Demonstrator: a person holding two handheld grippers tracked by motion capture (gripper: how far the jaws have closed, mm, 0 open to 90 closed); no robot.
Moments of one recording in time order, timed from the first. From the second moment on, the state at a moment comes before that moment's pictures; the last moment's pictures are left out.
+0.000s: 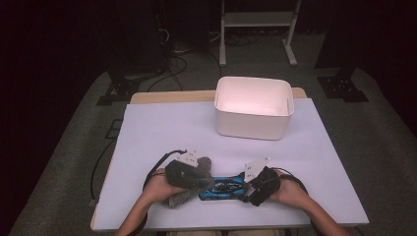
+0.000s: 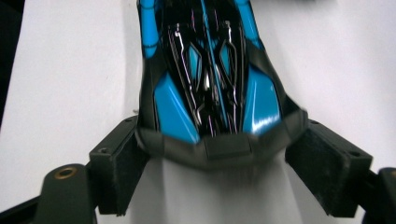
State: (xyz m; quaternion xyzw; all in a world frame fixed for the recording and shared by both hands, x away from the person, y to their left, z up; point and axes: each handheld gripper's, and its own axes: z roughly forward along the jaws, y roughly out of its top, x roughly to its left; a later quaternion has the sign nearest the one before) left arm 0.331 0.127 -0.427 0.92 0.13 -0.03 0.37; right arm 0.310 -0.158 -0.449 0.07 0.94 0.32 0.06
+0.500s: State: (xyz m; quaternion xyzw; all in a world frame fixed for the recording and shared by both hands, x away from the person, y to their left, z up) left arm 0.332 0.111 -0.424 0.92 0.12 -0.03 0.38; right arm 0.310 -0.159 -0.451 0.07 0.94 0.34 0.05
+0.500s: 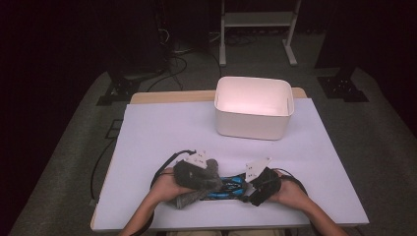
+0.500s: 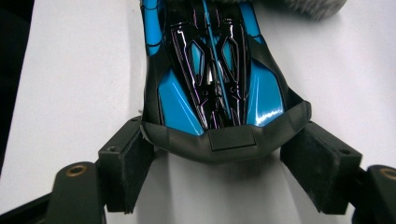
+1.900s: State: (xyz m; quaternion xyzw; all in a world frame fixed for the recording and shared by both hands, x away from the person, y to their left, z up) left arm 0.320 0.060 -0.406 0.94 0.02 -0.06 0.32; right arm 0.311 -0.157 -0.457 0.09 0.93 0.37 0.03
